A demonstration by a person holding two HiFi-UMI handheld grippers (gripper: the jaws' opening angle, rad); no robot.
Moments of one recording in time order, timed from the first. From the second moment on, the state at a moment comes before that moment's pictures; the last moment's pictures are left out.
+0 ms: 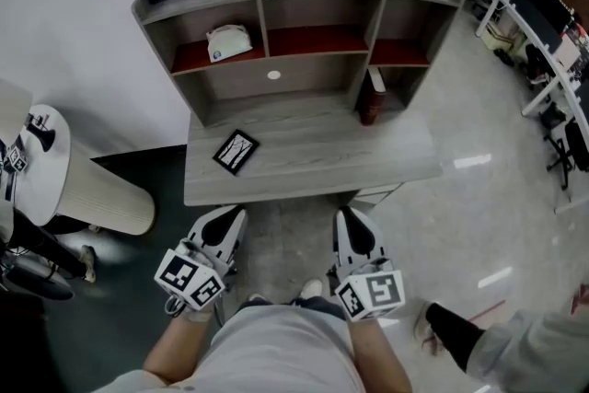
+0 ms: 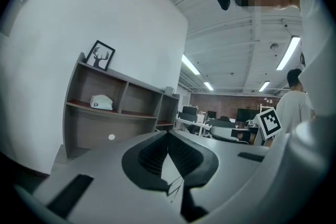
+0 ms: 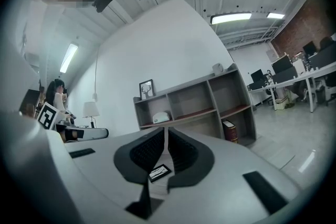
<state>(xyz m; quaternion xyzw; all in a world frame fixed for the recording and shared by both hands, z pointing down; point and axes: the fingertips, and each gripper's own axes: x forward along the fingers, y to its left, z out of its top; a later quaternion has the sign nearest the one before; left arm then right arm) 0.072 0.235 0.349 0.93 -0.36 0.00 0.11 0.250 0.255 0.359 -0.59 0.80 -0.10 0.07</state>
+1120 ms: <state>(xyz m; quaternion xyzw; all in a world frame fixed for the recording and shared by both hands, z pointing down) 0.106 0.143 0.381 0.92 -0.37 0.02 0.13 0.286 0.161 0.395 -0.59 0.79 -0.15 0.06</state>
